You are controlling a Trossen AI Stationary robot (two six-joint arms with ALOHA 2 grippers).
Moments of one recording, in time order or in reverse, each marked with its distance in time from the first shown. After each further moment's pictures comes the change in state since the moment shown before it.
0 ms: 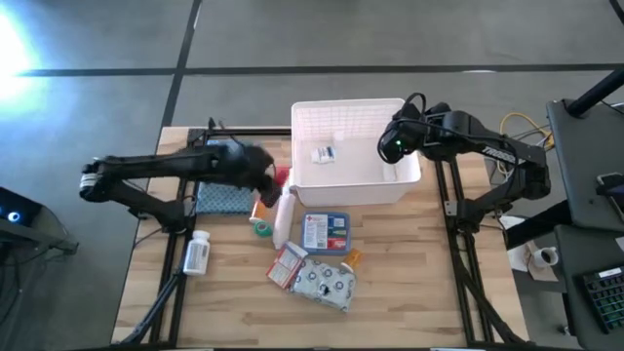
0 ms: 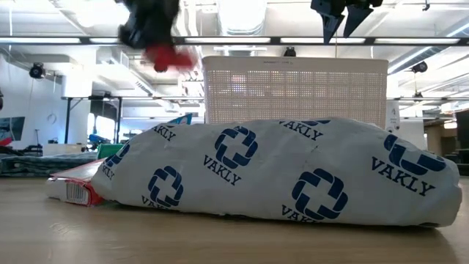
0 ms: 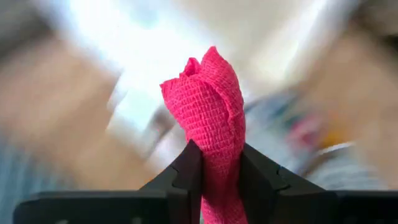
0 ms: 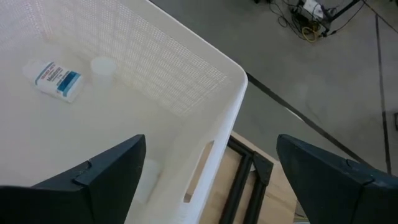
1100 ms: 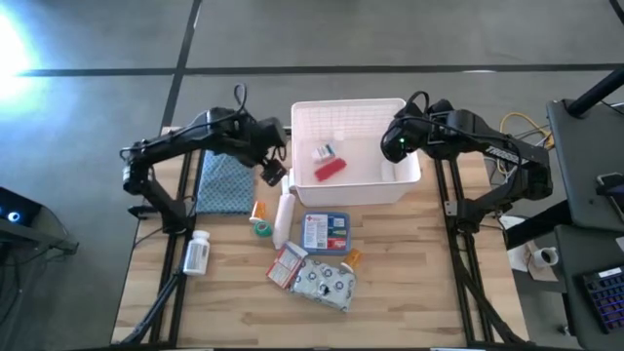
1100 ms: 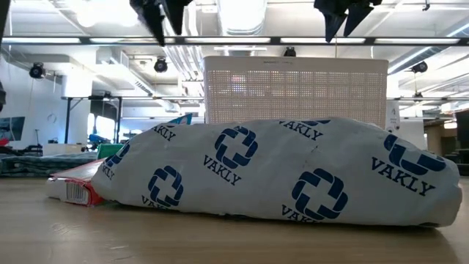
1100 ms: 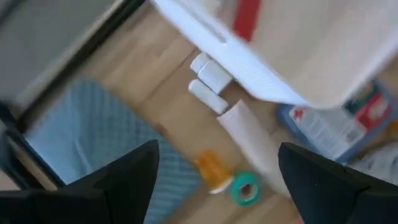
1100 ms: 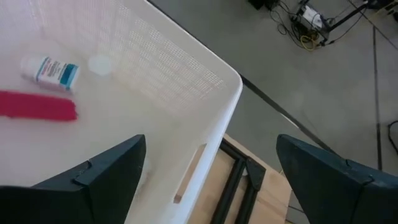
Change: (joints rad) left arm 0.086 0.367 0.669 -0.767 -0.073 -0.077; right arm -0.011 -0.018 0.000 0.014 0.003 -0.074
